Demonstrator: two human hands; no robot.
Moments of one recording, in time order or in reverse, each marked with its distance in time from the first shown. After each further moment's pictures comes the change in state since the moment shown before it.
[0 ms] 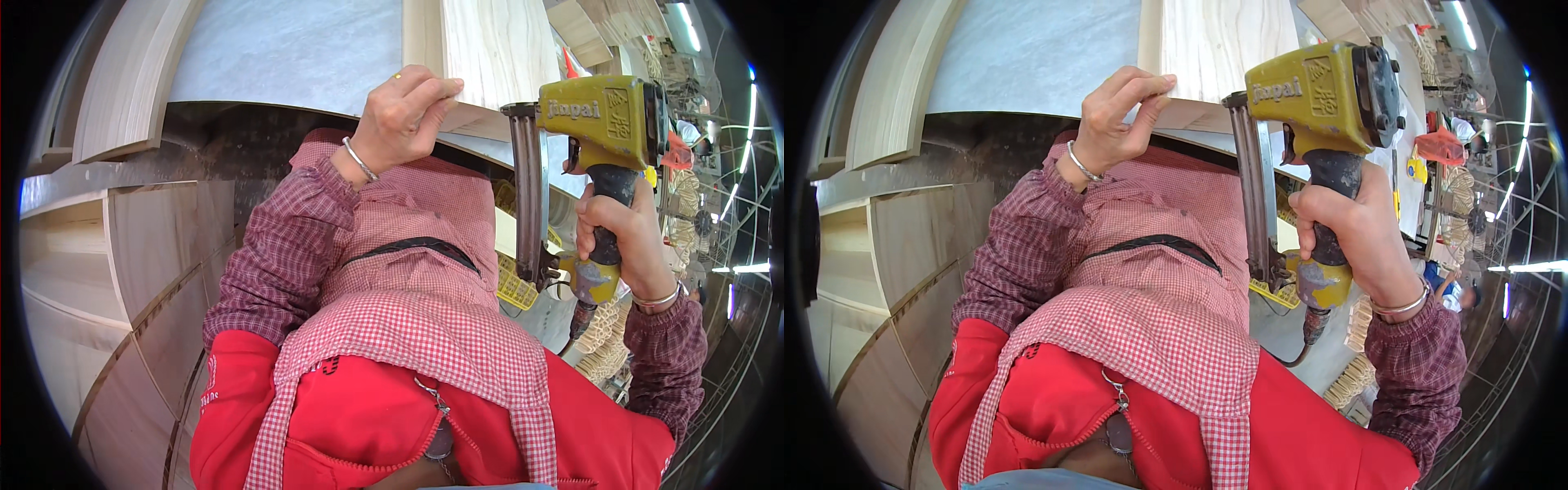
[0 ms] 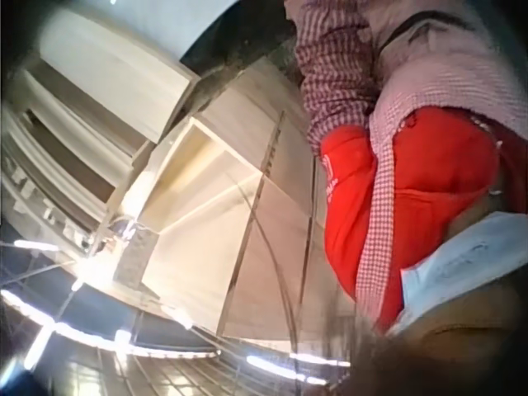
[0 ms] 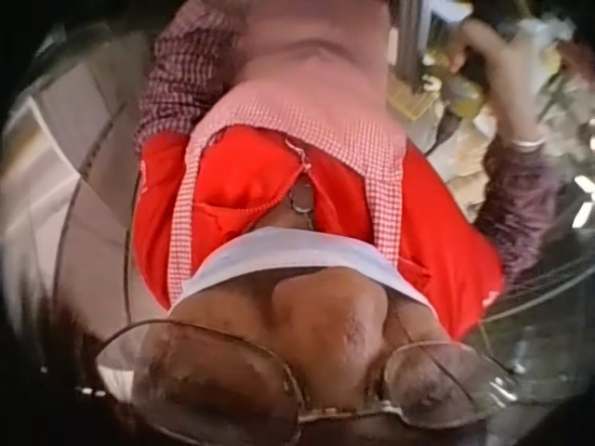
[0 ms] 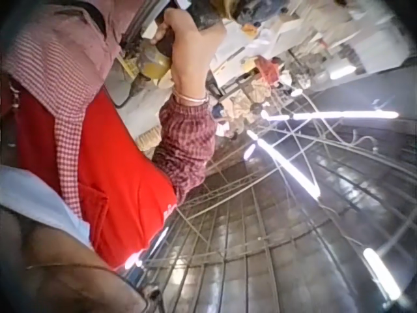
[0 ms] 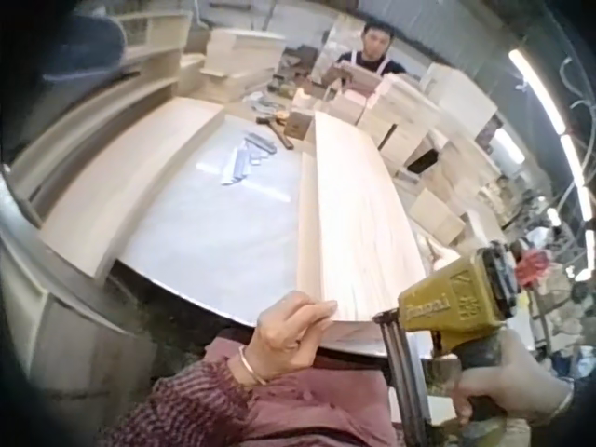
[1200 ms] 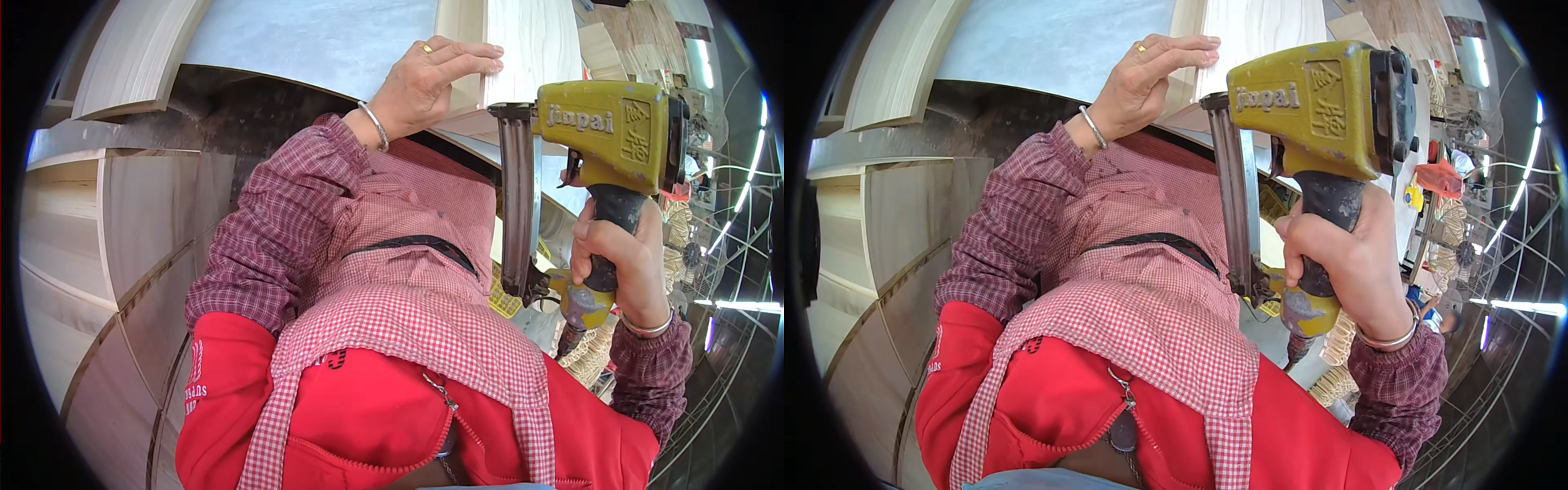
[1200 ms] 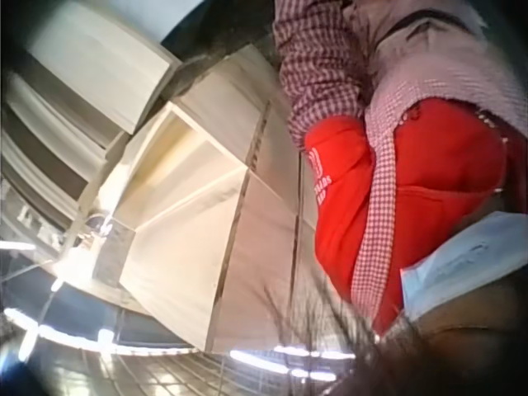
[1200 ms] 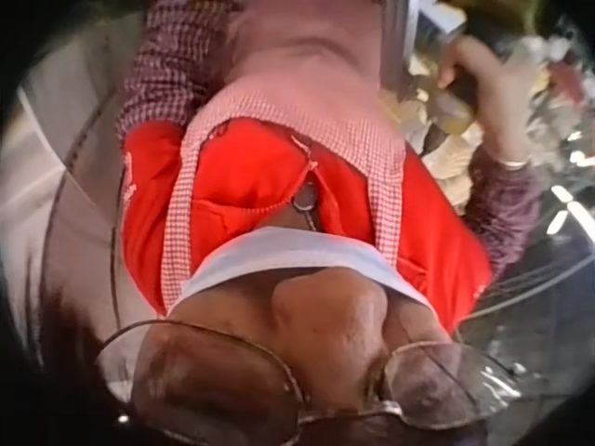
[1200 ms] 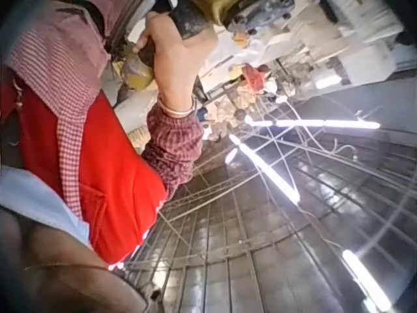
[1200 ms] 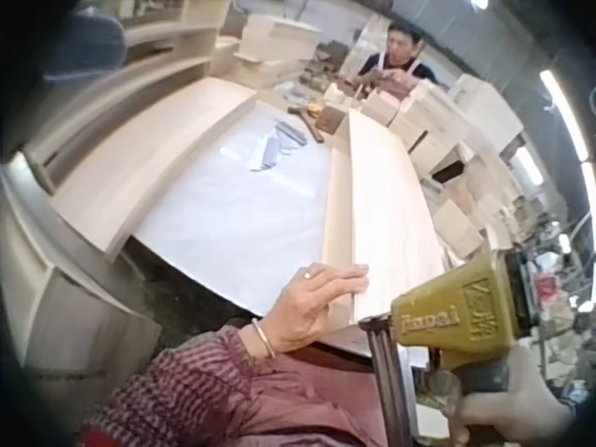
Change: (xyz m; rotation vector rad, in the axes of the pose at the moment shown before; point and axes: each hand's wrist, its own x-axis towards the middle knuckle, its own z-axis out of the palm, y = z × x) left_hand 0.018 -0.035 0.009 0.033 -0.114 0.029; right_hand -0.001 -0.020 0.021 -0.075 -0.024 -0.035
